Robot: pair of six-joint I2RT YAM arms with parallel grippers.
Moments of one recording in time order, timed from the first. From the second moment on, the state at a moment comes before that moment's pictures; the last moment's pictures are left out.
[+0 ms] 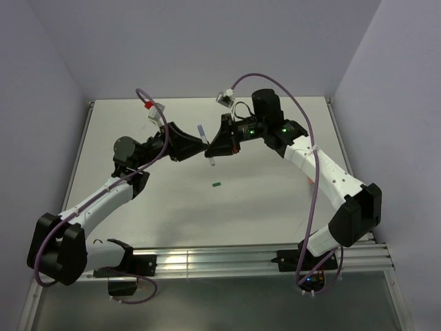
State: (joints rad) left arm -0.42 1.23 0.75 0.93 0.80 -1.13; right arm 0.54 1.50 1.41 -0.35 -1.10 0.26
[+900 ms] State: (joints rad) left arm -0.18 1.27 1.17 -0.08 0.78 -0.34; right arm -0.02 1.50 1.23 -0.75 -0.53 -0.17
